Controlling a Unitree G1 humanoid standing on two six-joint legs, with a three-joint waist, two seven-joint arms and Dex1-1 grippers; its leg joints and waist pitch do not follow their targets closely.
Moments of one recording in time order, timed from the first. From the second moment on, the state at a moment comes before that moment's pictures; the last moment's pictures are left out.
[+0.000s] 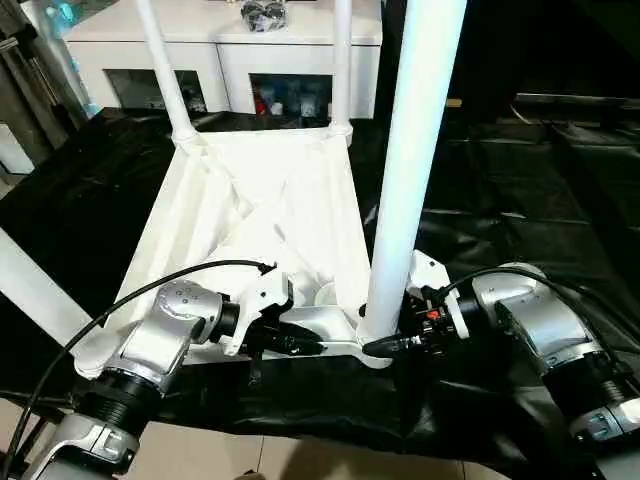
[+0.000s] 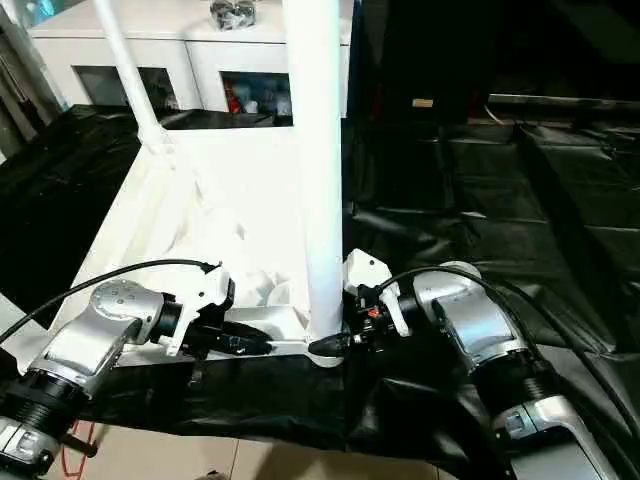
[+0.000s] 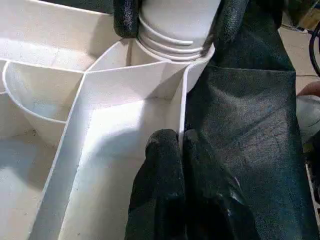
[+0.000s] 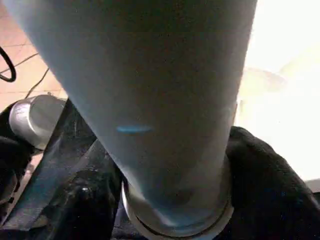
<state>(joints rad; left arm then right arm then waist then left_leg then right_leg) -0.43 0.40 -0.29 0.37 -0.07 0.21 -1.33 -0.49 -0.45 0.31 0.38 0.12 0.23 1.40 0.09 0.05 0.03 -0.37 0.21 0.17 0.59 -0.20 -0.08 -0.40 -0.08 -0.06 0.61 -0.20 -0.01</state>
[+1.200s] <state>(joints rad) -0.43 0.31 -0.25 0.36 -0.03 0.27 -1.07 -0.49 -0.29 0.19 0.50 0.07 0.15 0.98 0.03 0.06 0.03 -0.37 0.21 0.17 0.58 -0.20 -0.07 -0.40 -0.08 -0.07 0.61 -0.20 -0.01</state>
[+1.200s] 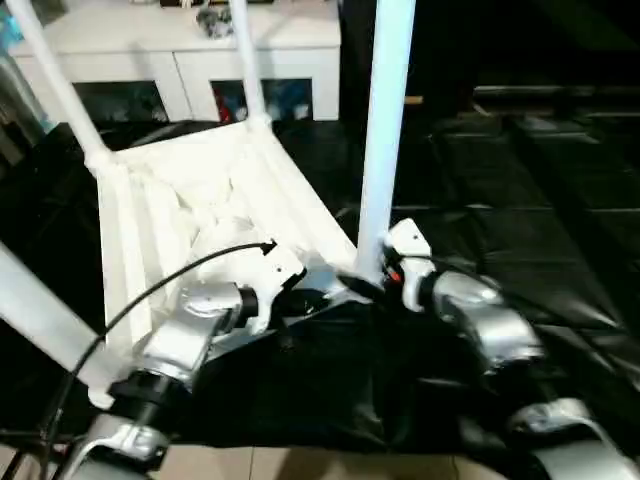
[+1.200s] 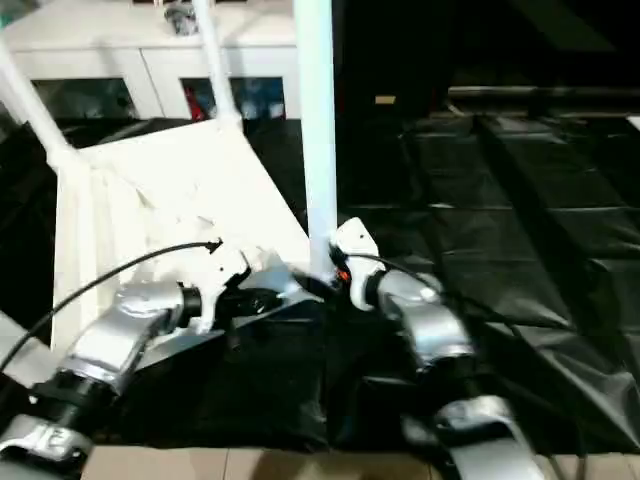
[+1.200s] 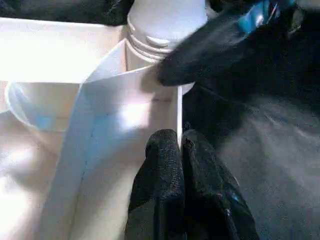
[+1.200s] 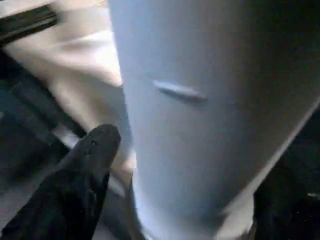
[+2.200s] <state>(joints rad) -0.43 0.39 -0.25 0.40 -0.04 0.23 -1.19 -0.45 -0.32 0.23 0.40 0.08 0.22 1.09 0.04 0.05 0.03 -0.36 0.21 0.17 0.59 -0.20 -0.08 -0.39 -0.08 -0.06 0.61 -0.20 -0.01</state>
